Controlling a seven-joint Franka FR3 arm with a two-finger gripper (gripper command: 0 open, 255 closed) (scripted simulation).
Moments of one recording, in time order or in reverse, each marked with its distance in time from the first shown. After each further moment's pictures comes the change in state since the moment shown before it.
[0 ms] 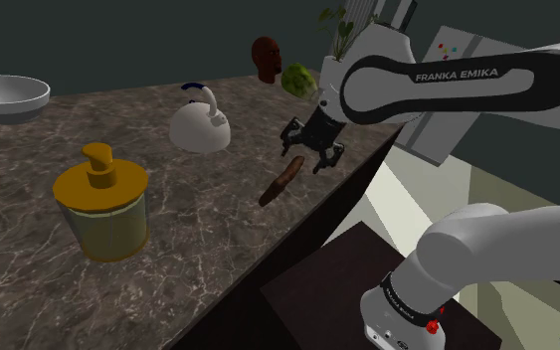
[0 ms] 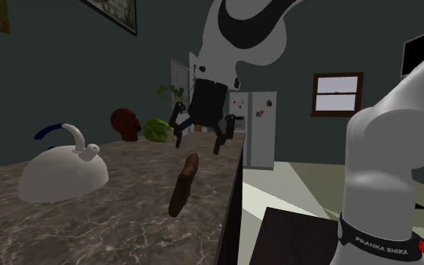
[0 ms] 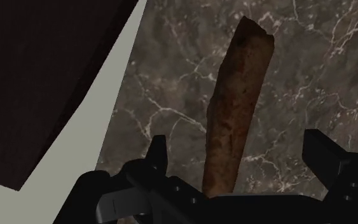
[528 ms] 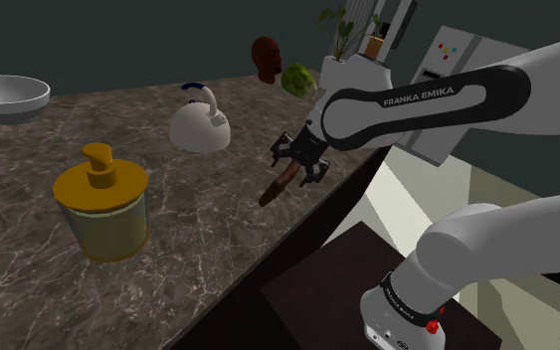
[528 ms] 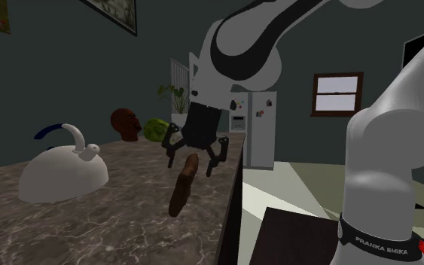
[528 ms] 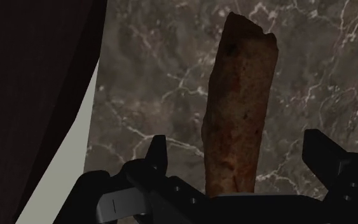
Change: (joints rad) arm -0.004 0.116 0.070 -0.068 0.086 0.221 0.089
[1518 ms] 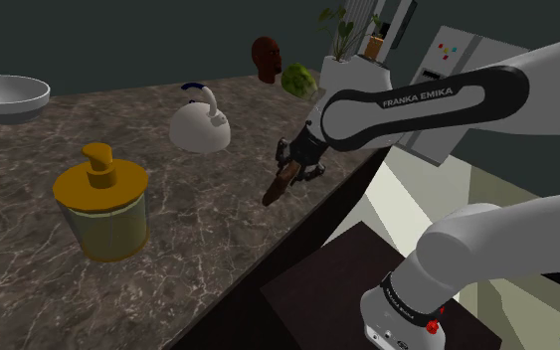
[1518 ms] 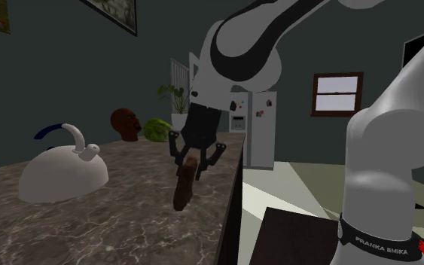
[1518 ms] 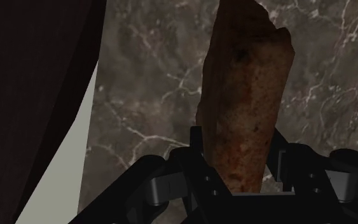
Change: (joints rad) arm 0.000 0.003 0.001 -0.002 0.002 0.006 0.000
